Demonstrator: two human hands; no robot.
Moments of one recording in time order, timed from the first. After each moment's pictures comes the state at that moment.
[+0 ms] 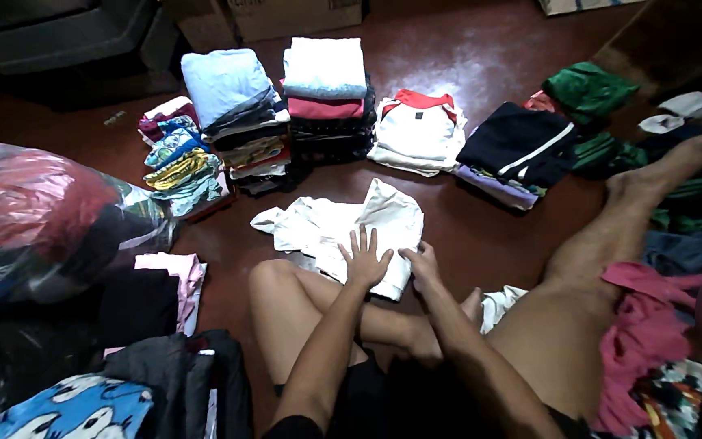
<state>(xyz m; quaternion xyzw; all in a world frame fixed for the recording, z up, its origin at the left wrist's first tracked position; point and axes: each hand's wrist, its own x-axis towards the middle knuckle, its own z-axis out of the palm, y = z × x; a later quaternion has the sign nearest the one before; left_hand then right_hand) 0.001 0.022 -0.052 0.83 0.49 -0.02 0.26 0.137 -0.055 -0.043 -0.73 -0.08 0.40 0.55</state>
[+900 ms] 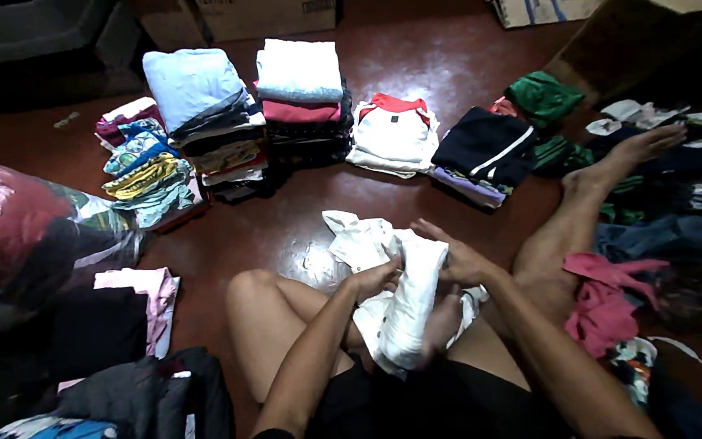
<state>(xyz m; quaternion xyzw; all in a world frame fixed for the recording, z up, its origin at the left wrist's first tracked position) 0.019 -0.003 -0.021 0.52 0.17 -0.05 0.84 0.267 -0.106 0.042 -0.63 -0.61 0.39 0.27</state>
